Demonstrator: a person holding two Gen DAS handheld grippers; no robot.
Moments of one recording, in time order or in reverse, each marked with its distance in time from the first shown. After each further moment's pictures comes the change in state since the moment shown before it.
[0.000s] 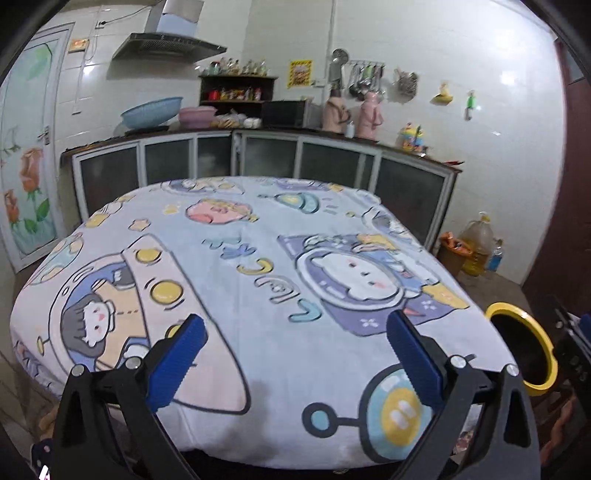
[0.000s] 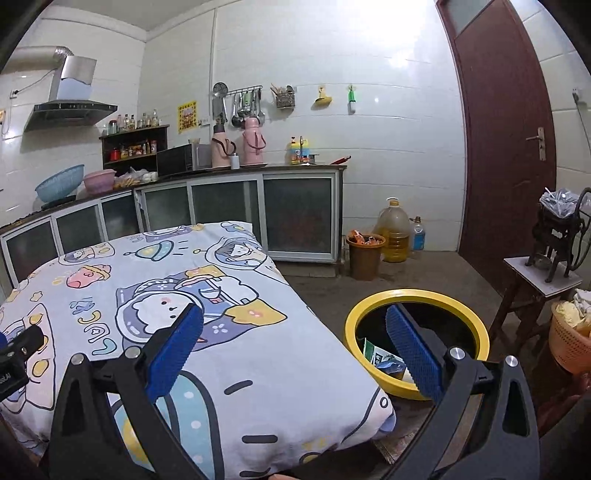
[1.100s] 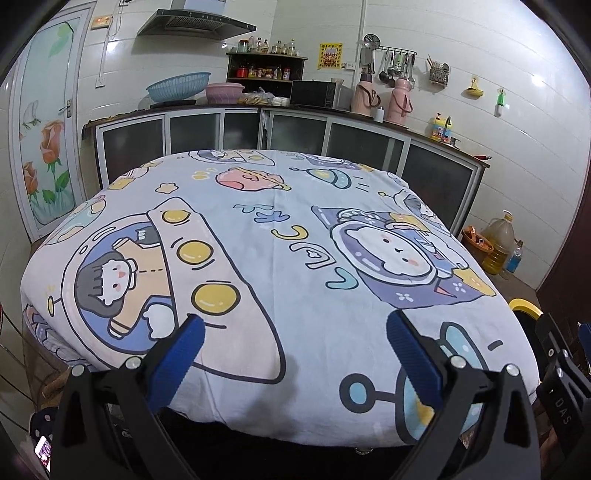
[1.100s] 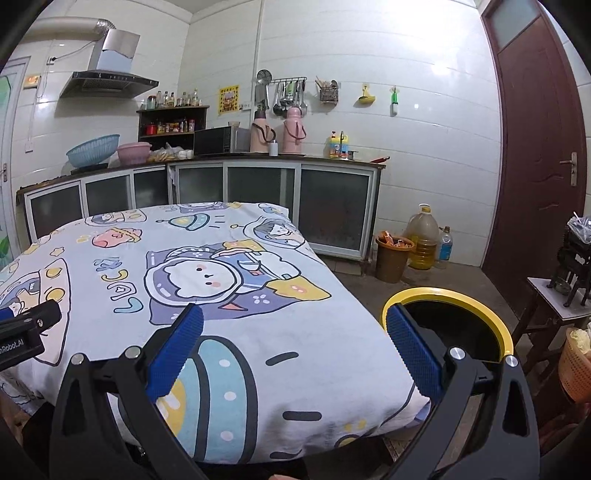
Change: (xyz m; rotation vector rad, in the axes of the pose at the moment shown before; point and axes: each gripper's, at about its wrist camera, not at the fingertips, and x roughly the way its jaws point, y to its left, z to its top) left arm 0.007 0.025 -0.020 -0.069 0.068 0.067; right arm -0.001 0.040 -0.033 -0.130 0.023 0.114
